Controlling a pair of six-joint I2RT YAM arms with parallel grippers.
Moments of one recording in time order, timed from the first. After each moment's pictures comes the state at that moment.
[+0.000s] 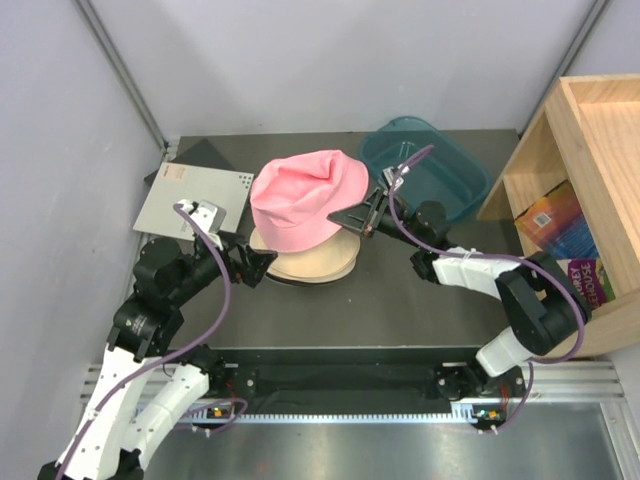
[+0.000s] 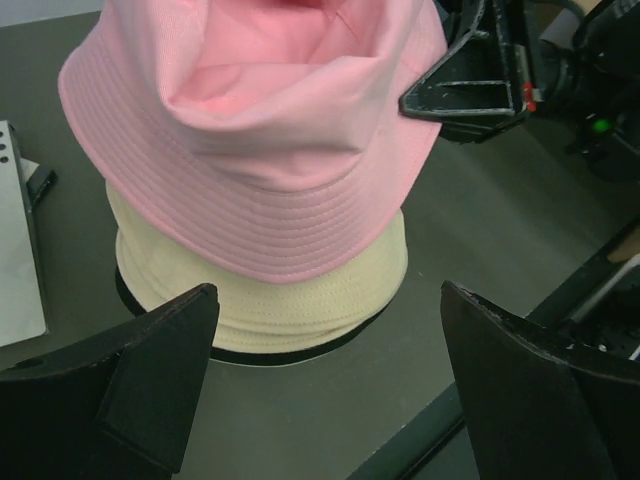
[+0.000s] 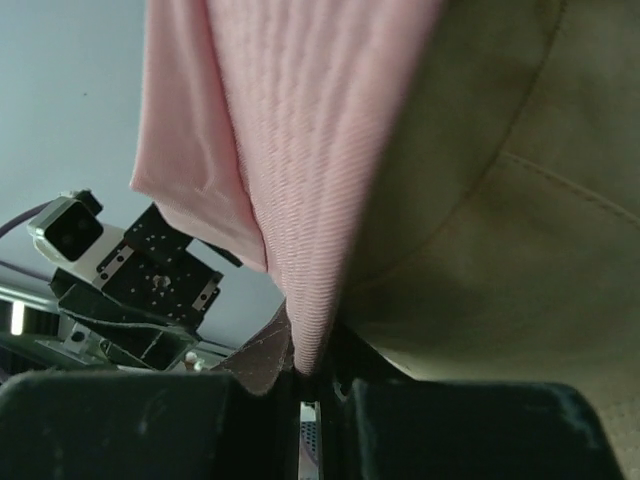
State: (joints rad) left arm -0.37 0.58 0.90 -0.51 0.29 -0.18; right arm 0.56 1.53 0.72 1.04 -0.59 1.34
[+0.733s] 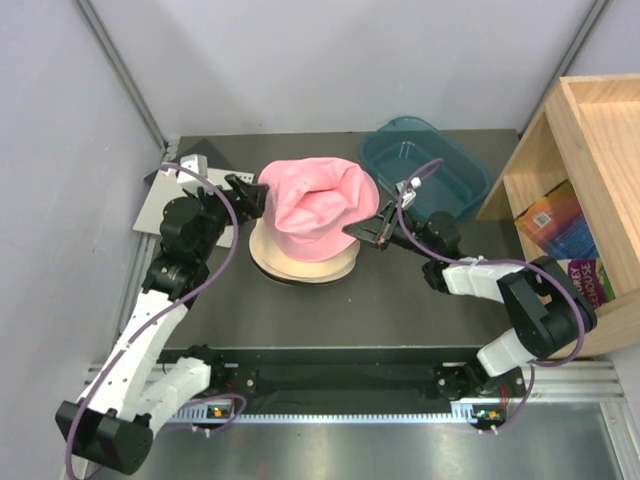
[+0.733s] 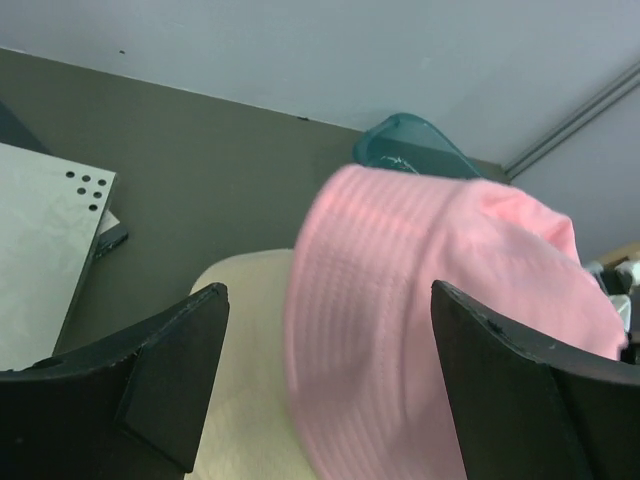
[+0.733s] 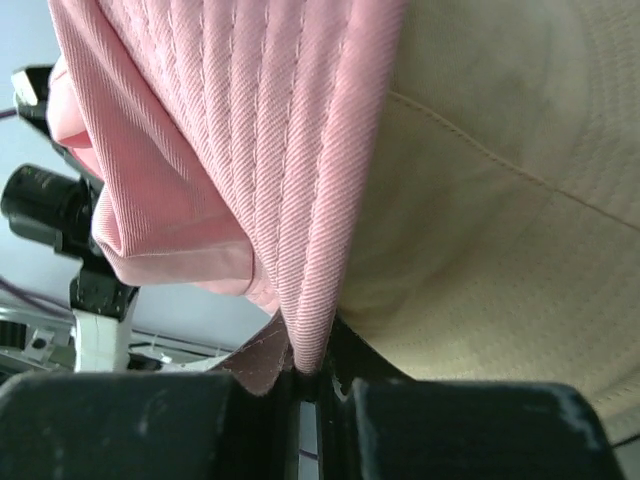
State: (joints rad) left arm -0.30 0.86 0.88 -0.08 -0.01 -0.48; right arm 0.48 1.51 0.57 1.05 -0.63 1.29
